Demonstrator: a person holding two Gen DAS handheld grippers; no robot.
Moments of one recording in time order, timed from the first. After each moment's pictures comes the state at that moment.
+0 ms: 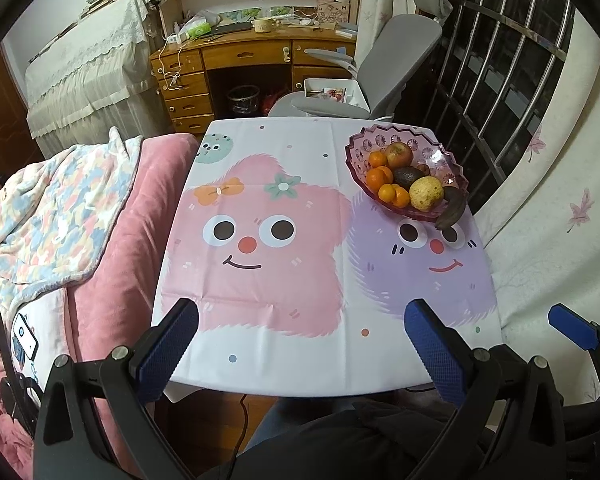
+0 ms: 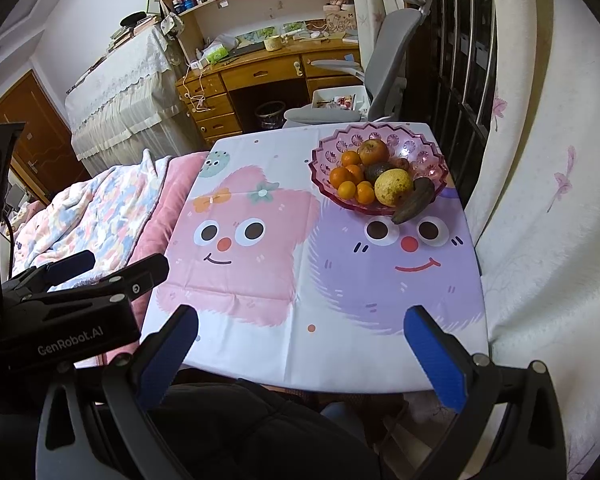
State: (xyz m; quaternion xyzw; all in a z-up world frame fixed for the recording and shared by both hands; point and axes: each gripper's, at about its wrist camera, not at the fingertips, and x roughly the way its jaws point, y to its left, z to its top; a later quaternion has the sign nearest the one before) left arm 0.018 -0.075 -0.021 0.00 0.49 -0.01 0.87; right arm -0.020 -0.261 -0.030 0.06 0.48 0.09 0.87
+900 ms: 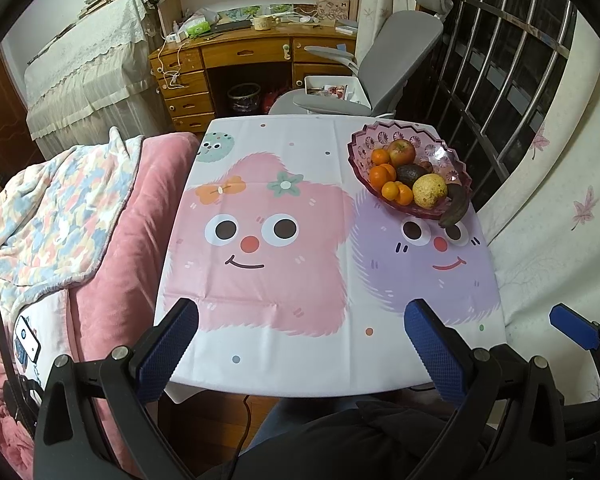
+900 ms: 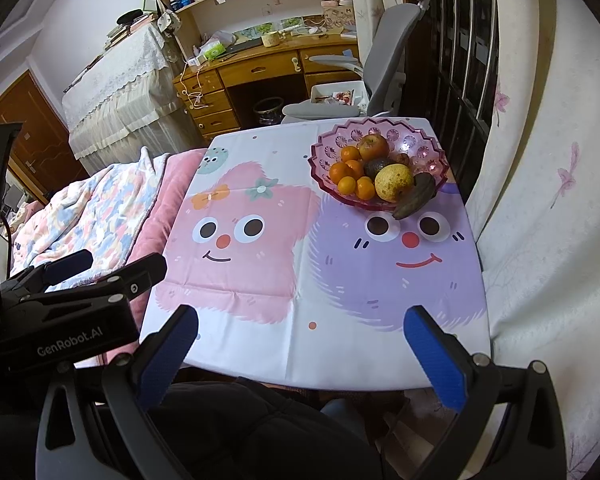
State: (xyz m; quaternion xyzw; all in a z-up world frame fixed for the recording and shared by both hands) left arm 0.015 -0.070 -0.023 0.00 0.50 -0.01 0.87; right arm -0.017 -0.261 -0.028 0.06 0.48 0.09 0.87
